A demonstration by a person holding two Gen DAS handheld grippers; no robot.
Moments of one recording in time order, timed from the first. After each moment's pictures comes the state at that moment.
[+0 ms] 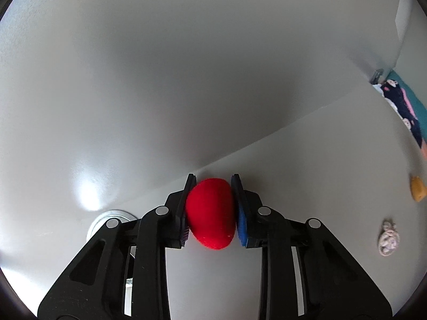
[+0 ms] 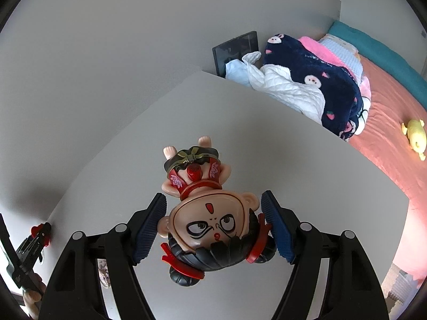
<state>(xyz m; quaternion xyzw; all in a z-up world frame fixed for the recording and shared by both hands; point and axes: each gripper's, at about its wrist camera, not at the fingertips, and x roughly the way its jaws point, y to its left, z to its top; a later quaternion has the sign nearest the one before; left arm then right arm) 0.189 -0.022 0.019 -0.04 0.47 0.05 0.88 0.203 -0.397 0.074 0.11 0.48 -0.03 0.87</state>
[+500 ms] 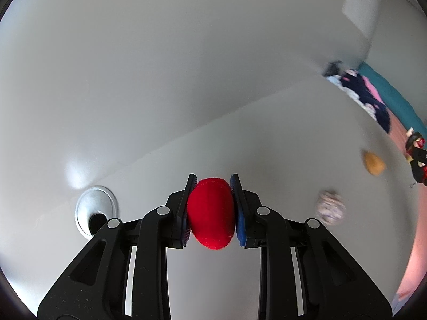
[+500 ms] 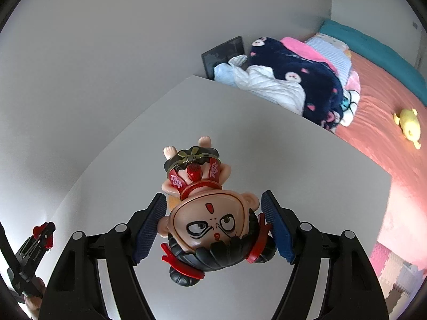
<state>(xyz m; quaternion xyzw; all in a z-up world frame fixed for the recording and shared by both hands) 0.132 -0.076 0.061 -0.02 0.44 -0.02 0.90 0.137 -0.424 0.096 0.13 0.47 -0.04 0.87</state>
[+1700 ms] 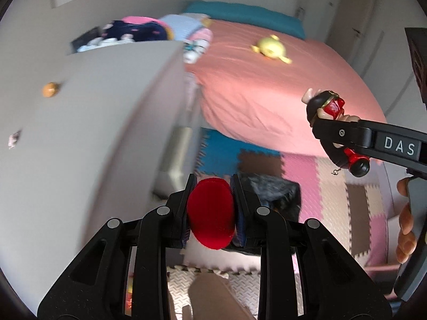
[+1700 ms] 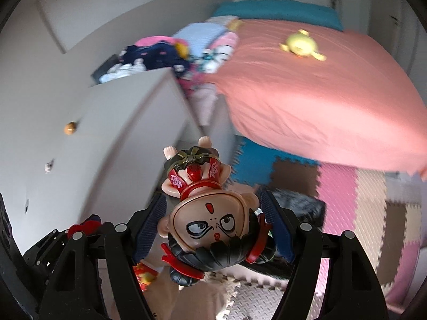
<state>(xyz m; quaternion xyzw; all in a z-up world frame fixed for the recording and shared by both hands) -0.177 -0.455 0.029 0.15 0.43 -0.37 0.81 -0.254 -0.626 0.046 0.24 0.44 -0.21 0.84</state>
